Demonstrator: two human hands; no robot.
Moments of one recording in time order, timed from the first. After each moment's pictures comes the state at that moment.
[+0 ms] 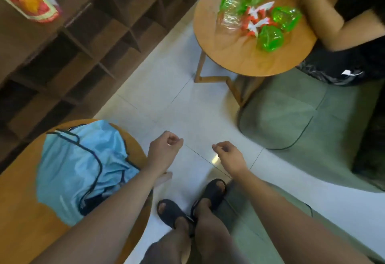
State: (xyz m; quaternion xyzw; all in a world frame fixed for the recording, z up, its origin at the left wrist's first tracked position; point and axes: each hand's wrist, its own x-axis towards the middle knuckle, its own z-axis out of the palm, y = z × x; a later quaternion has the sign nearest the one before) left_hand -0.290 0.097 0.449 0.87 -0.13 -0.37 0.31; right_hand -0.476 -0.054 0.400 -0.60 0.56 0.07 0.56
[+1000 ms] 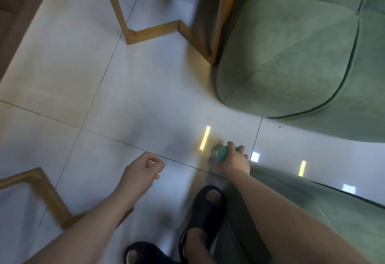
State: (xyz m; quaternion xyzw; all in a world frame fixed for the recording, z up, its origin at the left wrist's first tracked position) left_hand -0.339 0.028 0.032 0.82 -0.13 -0.53 0.20; right_hand -0.601 -0.115 -0.102 -0.64 0.65 0.25 0.33
